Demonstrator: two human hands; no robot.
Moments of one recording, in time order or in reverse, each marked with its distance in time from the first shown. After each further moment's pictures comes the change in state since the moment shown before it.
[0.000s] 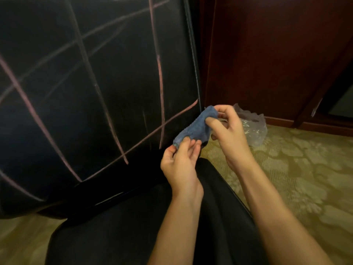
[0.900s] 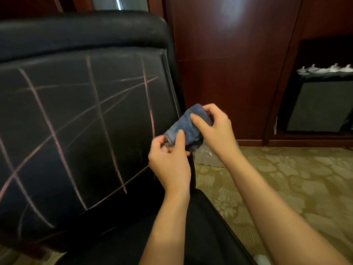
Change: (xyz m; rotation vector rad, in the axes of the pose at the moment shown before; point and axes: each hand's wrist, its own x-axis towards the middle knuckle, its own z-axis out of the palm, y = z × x) left_hand -0.042 0.023 0.062 0.496 -0.235 0.580; right_hand 0.011 -0.088 -0.052 -0.314 0.208 -0.310
